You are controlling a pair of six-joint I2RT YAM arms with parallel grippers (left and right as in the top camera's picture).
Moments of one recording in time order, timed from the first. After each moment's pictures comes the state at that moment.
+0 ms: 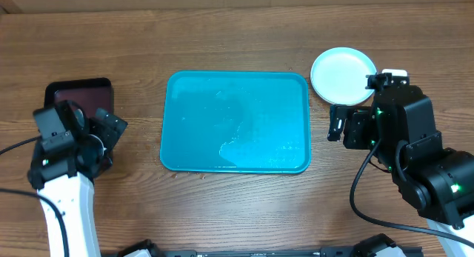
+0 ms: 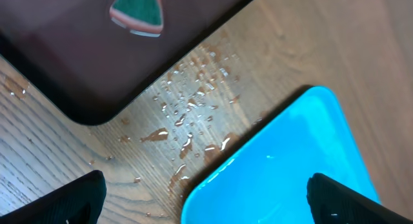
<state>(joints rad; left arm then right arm) 0.39 1.18 0.97 -0.82 0.11 -0.68 0.38 1.05 1.36 -1.12 0.21 0.36</state>
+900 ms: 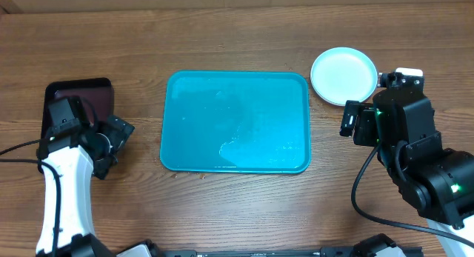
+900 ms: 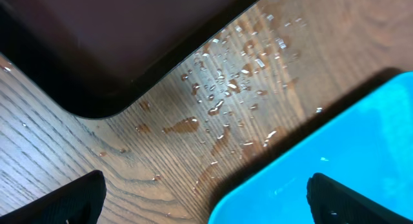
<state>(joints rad) 0.39 1.38 0.95 -0.81 0.11 -0.68 0.38 1.05 1.36 -1.14 0.41 0.36</state>
